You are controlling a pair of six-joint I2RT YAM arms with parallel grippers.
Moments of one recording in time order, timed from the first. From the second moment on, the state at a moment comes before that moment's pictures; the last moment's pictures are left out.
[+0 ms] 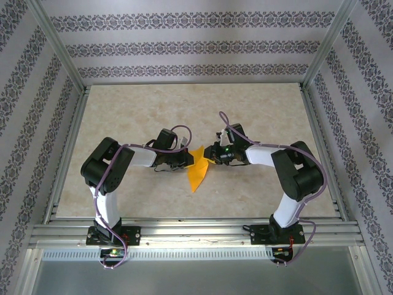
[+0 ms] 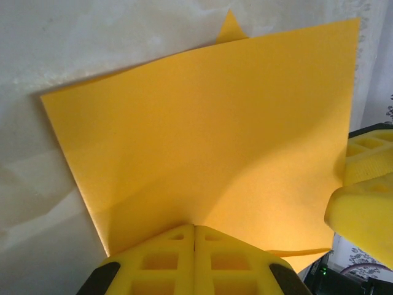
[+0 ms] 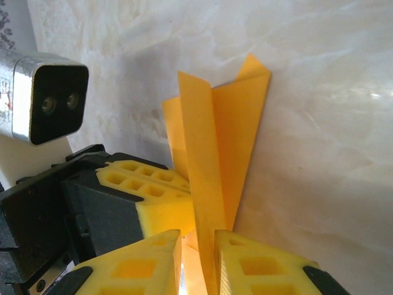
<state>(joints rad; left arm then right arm) -0.48 1.90 0.88 0.12 0.66 -0.78 0.42 1.76 0.83 0.04 -0.70 0.80</state>
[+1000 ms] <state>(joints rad) -0.48 1.90 0.89 0.11 0.67 -0.77 0.39 1.80 0.82 -0.01 -0.78 0.73</state>
